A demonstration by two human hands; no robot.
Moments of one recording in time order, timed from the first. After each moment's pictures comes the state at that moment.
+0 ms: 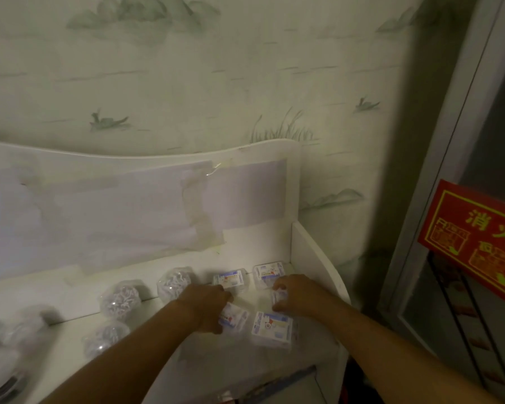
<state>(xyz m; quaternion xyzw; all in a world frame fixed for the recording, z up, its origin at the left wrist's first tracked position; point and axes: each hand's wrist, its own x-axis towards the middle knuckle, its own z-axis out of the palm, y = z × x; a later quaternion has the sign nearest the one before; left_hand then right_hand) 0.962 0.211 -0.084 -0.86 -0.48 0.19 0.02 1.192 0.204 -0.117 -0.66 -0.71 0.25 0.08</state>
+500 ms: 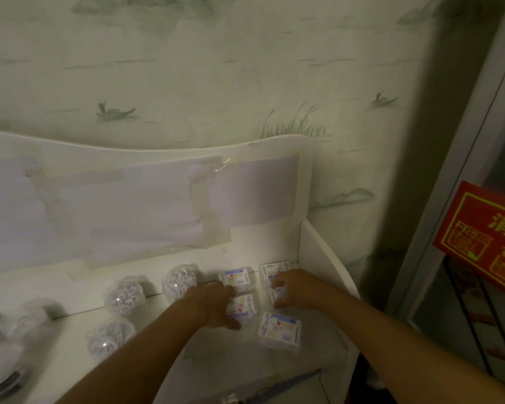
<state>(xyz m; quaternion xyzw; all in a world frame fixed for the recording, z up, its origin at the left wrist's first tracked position) 0.960 0.220 -0.094 -0.82 -0.55 0.15 -0.08 1.183 0.226 -0.112 -0.62 -0.75 0.22 0.03</state>
